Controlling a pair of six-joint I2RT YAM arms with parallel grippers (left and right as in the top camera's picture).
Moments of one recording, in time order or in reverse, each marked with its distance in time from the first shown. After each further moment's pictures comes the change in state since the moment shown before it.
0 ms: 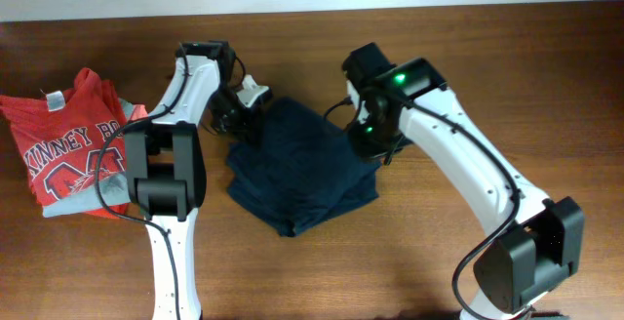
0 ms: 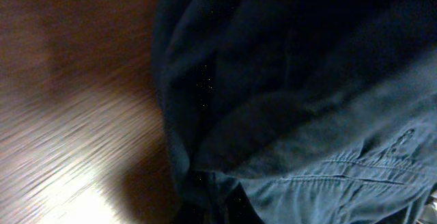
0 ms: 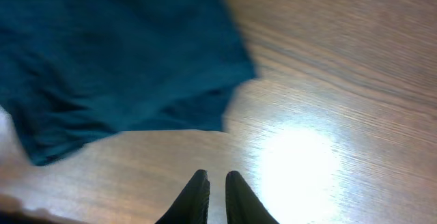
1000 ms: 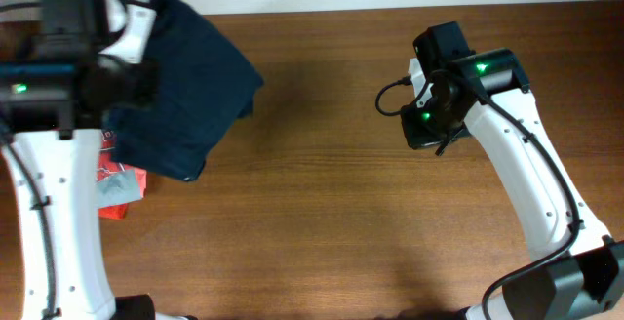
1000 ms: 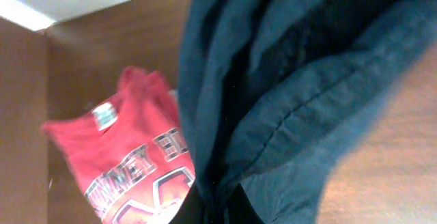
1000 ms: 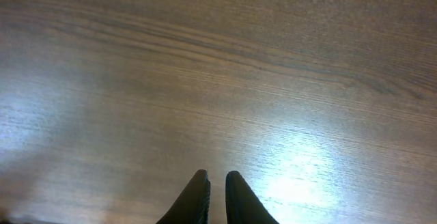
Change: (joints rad) left arm 0.148 -0.824 0.042 -0.008 -0.491 -0.113; right arm -0.195 -0.138 0.000 -0.063 0.022 -0.077
